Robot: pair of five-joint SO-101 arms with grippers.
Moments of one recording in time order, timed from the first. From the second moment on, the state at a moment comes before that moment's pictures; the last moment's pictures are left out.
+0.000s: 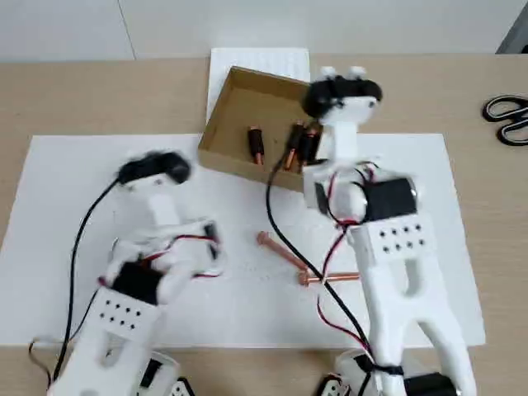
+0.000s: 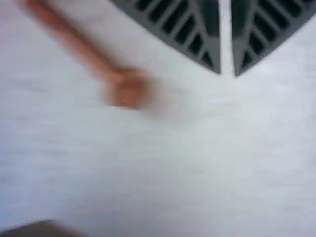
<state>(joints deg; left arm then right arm) 17.8 -48.9 55.8 57.5 37.7 -14.6 -27.3 18.6 72.4 -6.8</state>
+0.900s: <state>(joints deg) 38.0 4.5 7.3 76.3 90.2 -1.4 -33.4 36.4 51.0 -6.6</state>
